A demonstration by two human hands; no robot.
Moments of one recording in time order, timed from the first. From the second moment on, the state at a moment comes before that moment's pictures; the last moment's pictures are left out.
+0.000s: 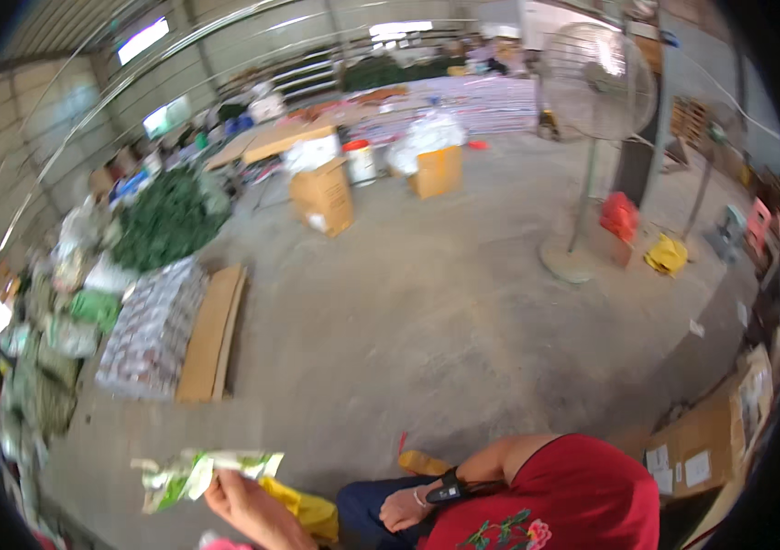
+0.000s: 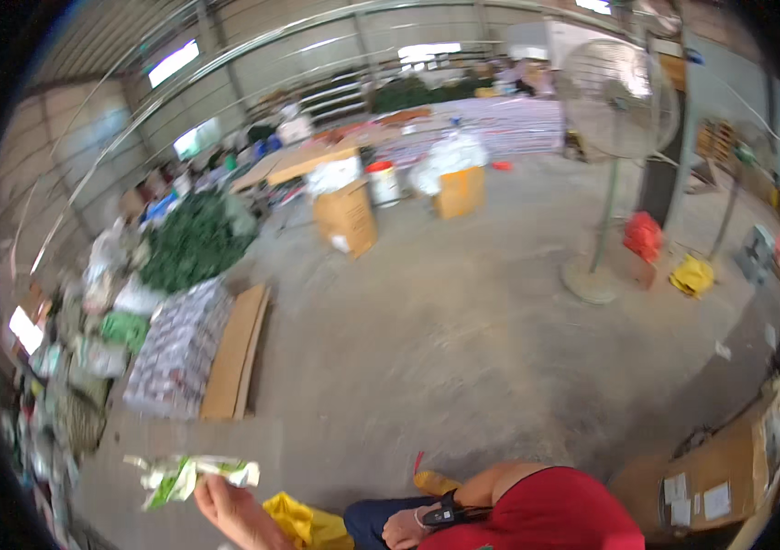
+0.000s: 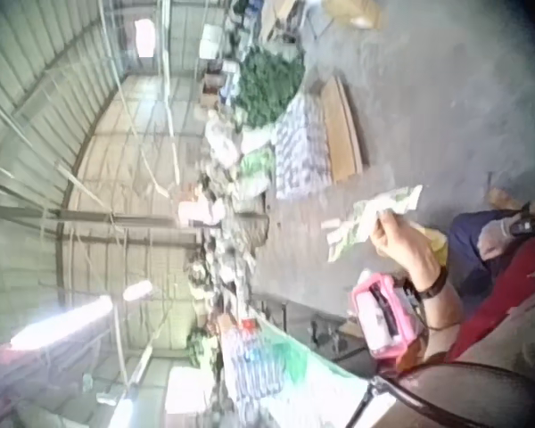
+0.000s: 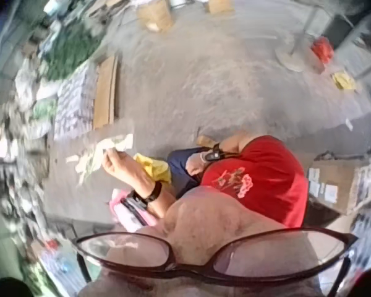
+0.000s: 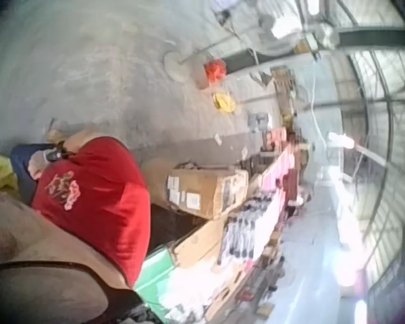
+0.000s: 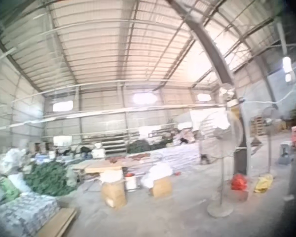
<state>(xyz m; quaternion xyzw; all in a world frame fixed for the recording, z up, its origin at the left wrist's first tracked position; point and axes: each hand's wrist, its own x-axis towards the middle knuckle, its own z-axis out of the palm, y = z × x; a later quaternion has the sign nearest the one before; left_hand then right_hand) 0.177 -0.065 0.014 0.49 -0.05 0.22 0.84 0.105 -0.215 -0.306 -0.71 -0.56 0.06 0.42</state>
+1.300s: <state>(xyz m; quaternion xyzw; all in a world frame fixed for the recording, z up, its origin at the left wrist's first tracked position) 0.104 -0.041 0.083 0.58 -0.54 0.34 0.51 0.109 -0.247 -0.317 -0.84 -0.46 0.04 0.30</state>
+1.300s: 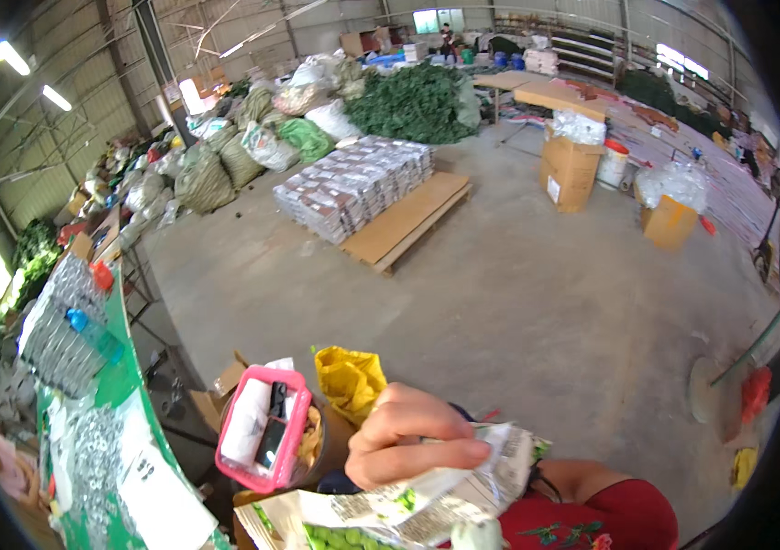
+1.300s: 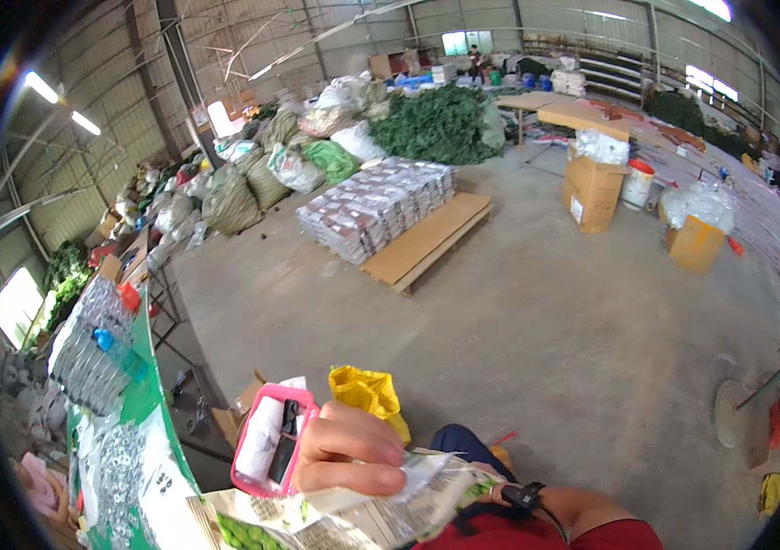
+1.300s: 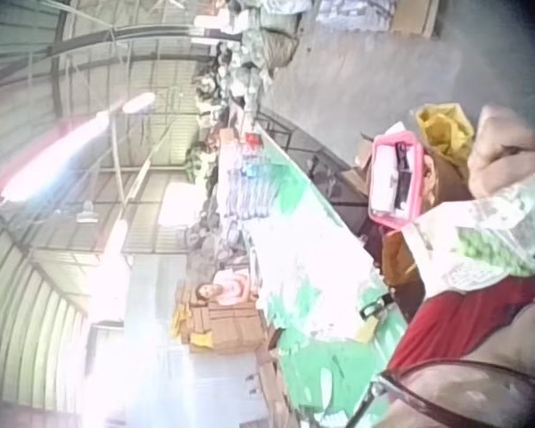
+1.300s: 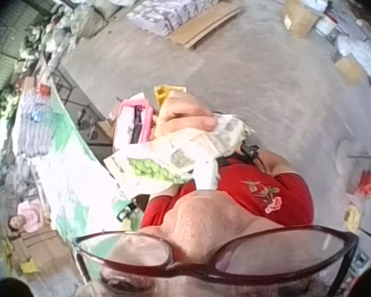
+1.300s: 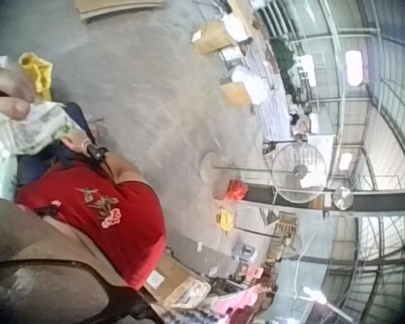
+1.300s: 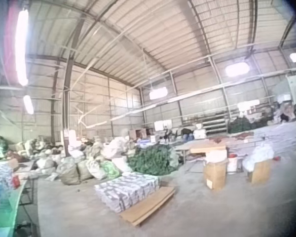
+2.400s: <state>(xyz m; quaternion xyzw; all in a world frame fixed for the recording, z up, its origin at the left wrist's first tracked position) 0.098 -0.057 0.102 0.53 -0.61 0.39 0.43 0.117 -0.241 -0.307 -0.80 -0.50 0.08 0.32</state>
